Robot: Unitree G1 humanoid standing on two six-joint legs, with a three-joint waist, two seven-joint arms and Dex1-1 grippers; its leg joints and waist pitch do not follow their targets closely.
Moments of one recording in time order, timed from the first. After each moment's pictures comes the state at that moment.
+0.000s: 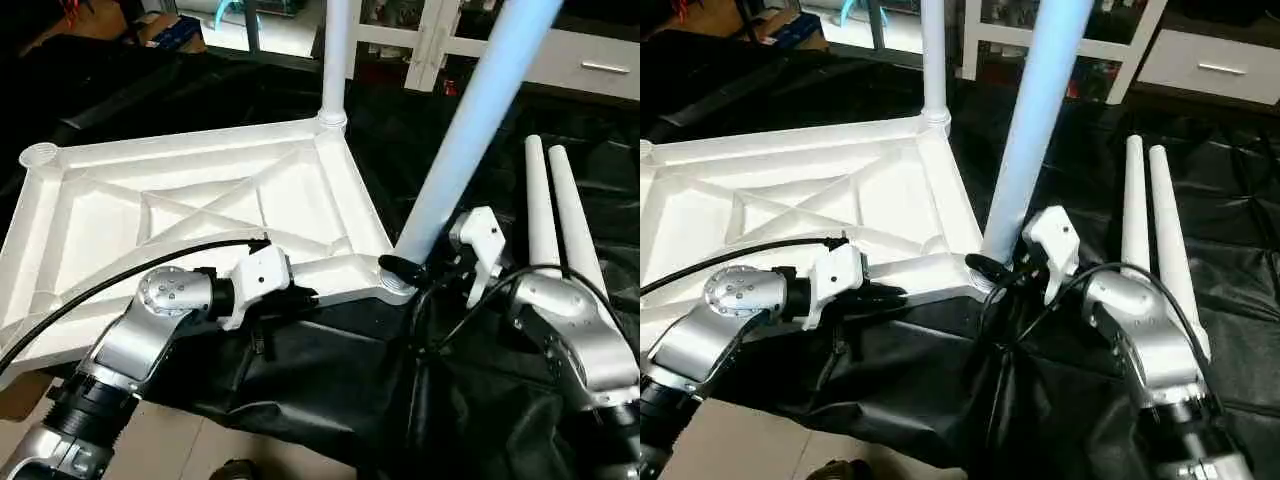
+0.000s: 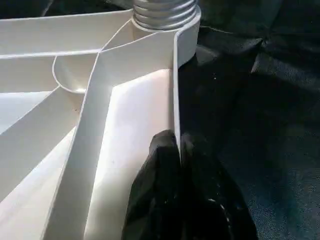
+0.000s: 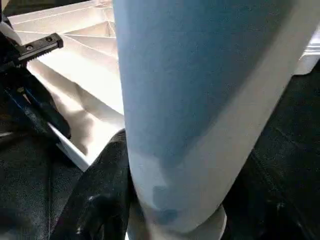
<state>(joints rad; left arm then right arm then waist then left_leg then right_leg) -0.39 0.51 -0.30 0.12 -0.07 0.15 -1.03 -0.30 -0.46 0.09 0.06 0.32 0.23 0.81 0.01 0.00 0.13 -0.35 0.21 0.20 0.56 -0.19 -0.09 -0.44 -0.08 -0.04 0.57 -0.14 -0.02</state>
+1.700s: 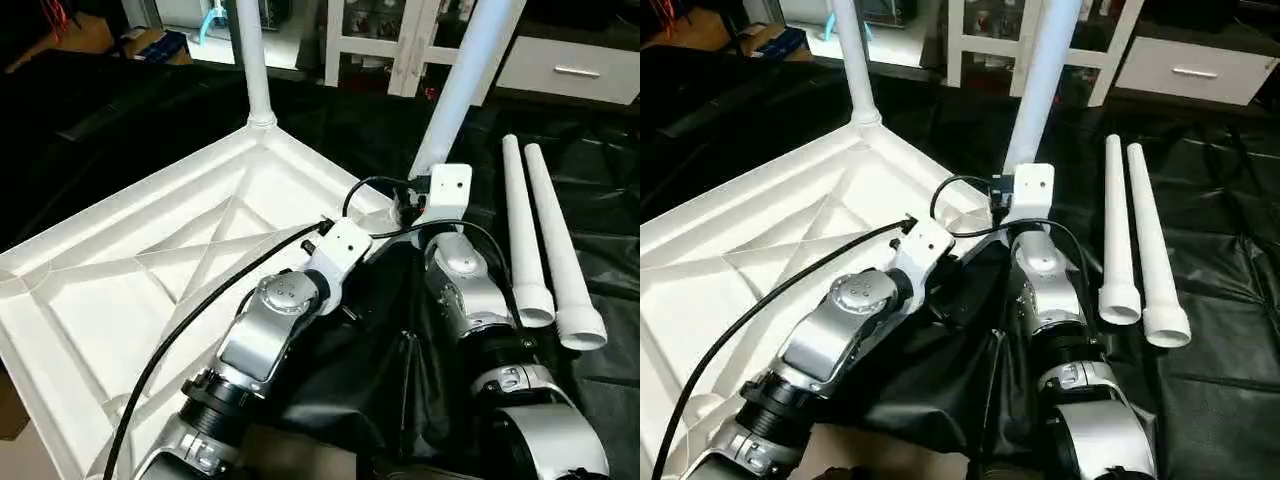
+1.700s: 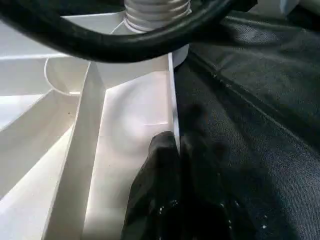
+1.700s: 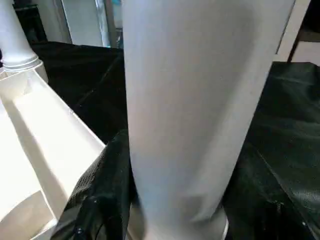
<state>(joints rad) -0.47 0.03 -0.32 0.15 0.11 0.57 -0.44 -0.69 -0.05 -0.08 0.76 0.10 -0.05 0.02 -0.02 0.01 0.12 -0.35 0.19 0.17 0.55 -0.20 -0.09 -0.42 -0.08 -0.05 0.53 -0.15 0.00</state>
